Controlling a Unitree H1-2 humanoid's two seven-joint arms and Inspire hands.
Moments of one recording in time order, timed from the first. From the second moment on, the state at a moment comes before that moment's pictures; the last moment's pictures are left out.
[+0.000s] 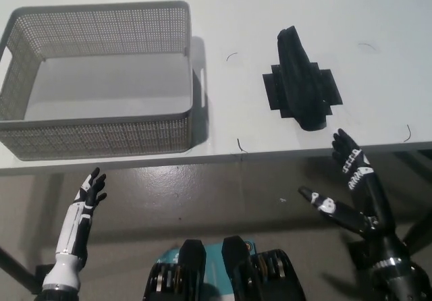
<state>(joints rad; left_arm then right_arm) -0.16 0.17 0.07 0.40 0.02 -0.41 0.00 -0.15 -0.06 0.00 0.10 0.05 -0.26 0.10</state>
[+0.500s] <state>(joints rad) -0.16 0.17 0.07 0.41 0.03 -0.43 0.00 -0.26 -0.11 -0.12 0.04 0.12 -0.26 0.09</state>
